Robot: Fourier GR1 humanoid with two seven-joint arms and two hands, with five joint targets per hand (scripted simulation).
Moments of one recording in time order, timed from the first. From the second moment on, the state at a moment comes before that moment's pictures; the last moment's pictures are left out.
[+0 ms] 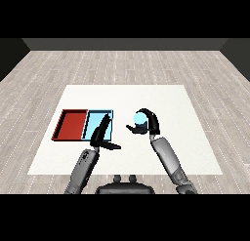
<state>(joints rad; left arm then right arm) -0.16 0.00 -0.25 -1.45 0.10 0.03 -0.23 -0.39 -0.08 0.27 -1.44 0.05 -0.37 -0.04</state>
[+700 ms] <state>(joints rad) -0.24 0.00 -0.33 -1.31 0.17 0.11 -0.24 -0.38 -0.01 0.28 -1.47 0.14 -0.33 -0.03</state>
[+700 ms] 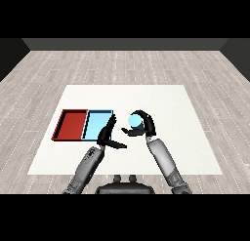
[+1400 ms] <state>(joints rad) -0.31 0.00 -0.43 -1.21 0.29 0.21 -0.27 -0.41 0.00 0.29 -1.46 0.11 -0.32 -0.05</state>
